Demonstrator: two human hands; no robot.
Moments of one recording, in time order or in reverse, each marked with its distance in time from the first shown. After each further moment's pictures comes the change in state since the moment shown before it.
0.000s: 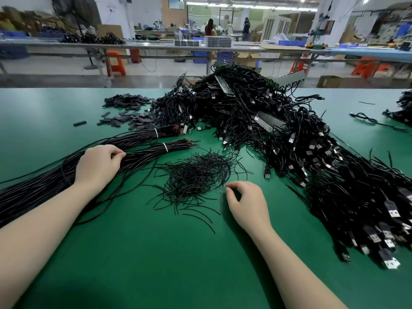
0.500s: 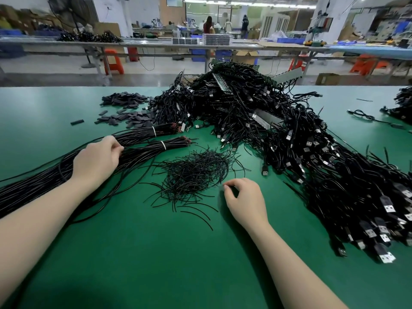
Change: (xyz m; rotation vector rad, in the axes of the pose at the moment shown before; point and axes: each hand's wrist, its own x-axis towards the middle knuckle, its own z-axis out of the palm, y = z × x) left_hand 0.004 0.000 0.001 0.105 -0.045 0.053; right_hand 0.001 0.001 0.001 -0.019 0.011 -0.001
